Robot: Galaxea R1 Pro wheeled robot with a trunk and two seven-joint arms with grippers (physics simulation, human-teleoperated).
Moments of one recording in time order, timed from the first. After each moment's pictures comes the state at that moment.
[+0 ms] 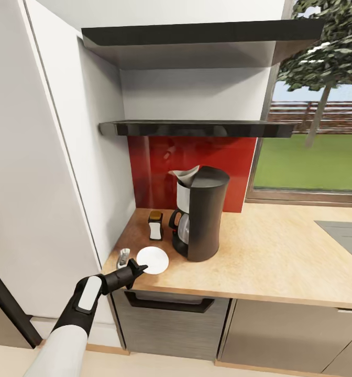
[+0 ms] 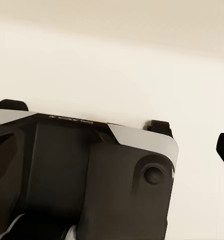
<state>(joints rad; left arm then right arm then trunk) -0.64 -0.12 0.43 -0.79 0.61 0.88 -0.30 -0.42 0.00 0.25 -0.02 -0.18 0.17 0.20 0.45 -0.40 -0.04</state>
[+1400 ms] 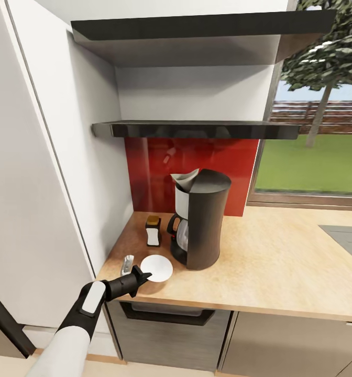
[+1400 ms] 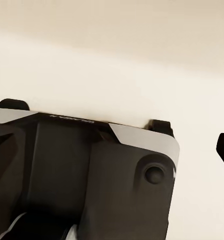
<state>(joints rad) -0.65 -0.12 0.43 -0.69 0.62 0.88 -0.30 -0.42 0.01 0.25 -0.02 -0.18 0.17 0.20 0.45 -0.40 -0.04</state>
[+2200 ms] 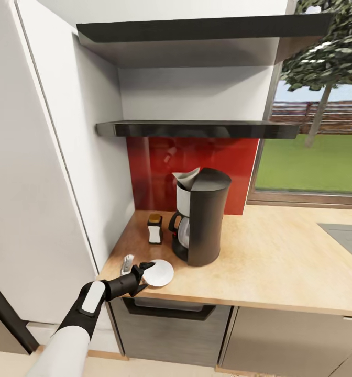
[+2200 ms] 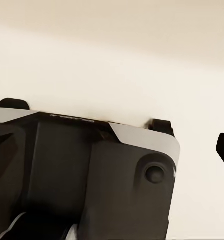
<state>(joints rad) -0.65 -0.12 0.44 -0.69 0.62 0.88 -0.30 -0.41 0.01 0.25 -0.02 -0.18 0.17 0.20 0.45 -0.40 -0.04</state>
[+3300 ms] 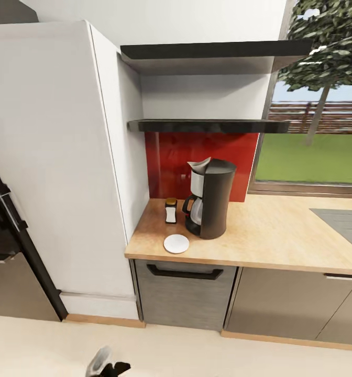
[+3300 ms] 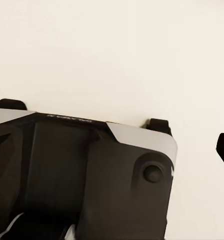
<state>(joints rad) -0.23 -0.02 0.40 -0.68 0.38 0.75 -0.33 -0.41 0.00 0.25 -0.02 -0.19 0.17 0.19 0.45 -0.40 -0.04</state>
